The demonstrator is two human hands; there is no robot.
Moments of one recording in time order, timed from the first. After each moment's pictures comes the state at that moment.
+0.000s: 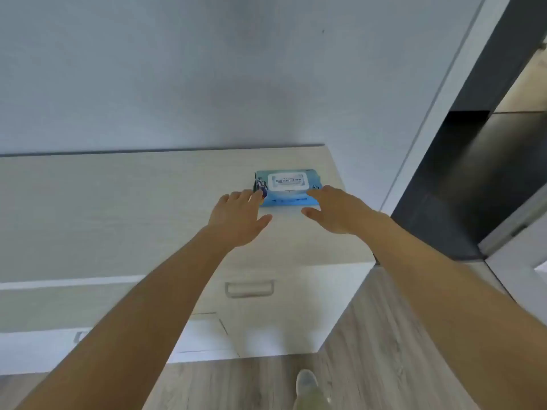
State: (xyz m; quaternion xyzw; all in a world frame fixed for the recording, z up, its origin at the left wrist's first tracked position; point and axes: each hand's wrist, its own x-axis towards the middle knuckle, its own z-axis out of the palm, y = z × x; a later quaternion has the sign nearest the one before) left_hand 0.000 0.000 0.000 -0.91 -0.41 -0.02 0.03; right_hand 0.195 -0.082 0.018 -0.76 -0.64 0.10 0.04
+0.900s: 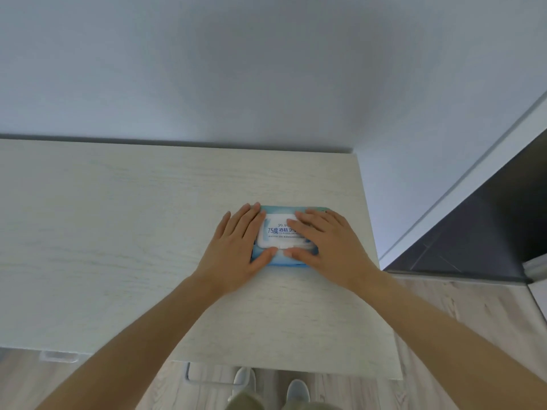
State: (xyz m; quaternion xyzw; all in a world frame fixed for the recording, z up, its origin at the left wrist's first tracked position) left_hand 0.051 0.080 -0.075 -0.90 -0.40 -0.12 -0.10; right_hand 0.258 0.020 -0.067 -0.61 -0.76 0.04 0.21
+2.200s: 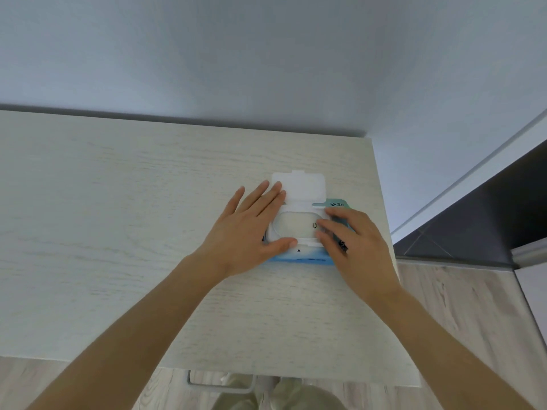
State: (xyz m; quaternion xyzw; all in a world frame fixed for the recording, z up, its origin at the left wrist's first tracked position) left_hand 0.060 0.107 -0.062 -0.92 -0.38 -0.02 -0.11; right_hand 0.247 0.005 -0.063 -0.68 -0.66 0.01 0.31
